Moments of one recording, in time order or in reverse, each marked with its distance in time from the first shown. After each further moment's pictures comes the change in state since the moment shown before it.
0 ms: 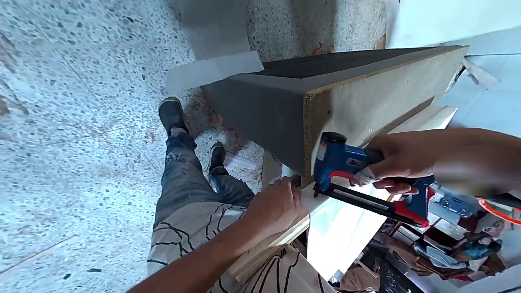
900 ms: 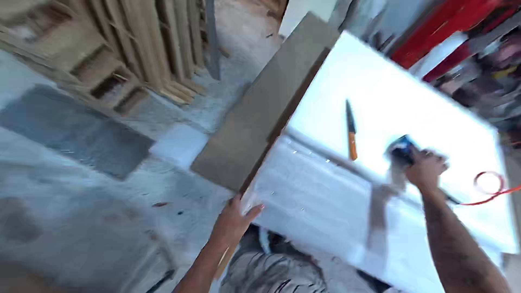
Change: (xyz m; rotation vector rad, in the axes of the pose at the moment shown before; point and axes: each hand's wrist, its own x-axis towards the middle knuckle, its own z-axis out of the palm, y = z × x) left_hand -0.016 0.078 0.063 0.632 0.535 0.013; right_hand 0.246 0.544 0.205 0.737 1.720 0.005
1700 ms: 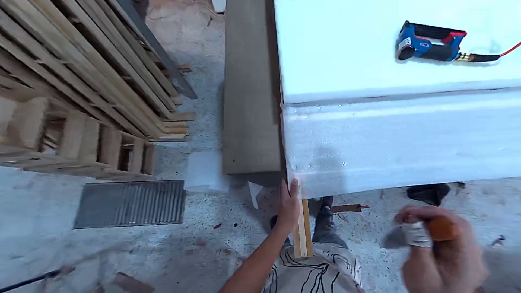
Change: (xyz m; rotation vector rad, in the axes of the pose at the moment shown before) left_hand -0.022 -0.061 0.025 -0.414 -0.229 0.242; right_hand -0.430 -0.311 -0.053 0.875 0.446 0.140
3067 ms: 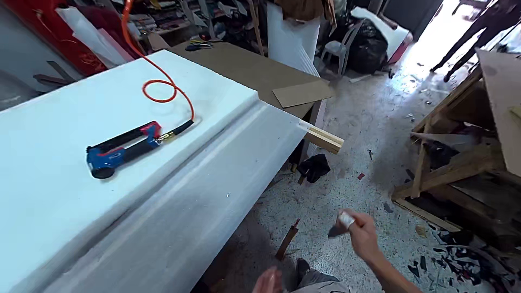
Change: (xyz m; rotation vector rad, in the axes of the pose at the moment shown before) left_hand -0.166 0.000 0.342 0.090 -0.839 -0.100; right_hand -0.148 0.270 -0.338 0.193 0.638 0.413
